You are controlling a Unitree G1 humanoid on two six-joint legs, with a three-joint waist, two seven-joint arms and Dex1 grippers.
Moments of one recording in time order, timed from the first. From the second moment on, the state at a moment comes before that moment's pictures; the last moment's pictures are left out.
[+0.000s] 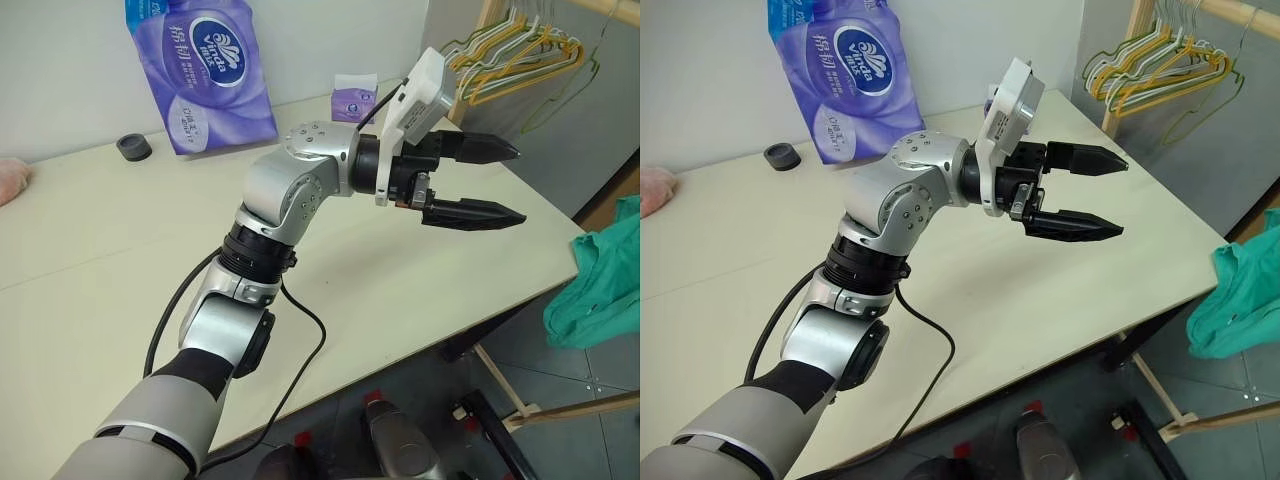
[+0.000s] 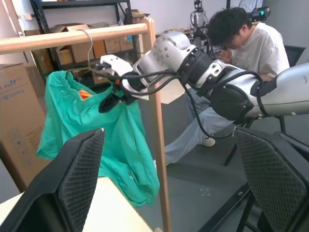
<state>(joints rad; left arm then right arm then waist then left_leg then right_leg) -1.19 0.17 -0.21 0.19 -0.53 0.57 -1.20 -0.80 -1.05 -0.73 0.51 0.23 1.21 0.13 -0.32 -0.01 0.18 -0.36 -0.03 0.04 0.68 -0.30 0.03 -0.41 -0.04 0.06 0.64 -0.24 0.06</state>
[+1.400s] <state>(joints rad) -0.92 0.31 -0.11 0.19 -0.19 0.41 -0.70 -0.34 -0.62 -0.19 -0.24 0.23 0.21 0.31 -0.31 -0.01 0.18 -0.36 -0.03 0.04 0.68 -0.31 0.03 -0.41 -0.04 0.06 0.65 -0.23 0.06</state>
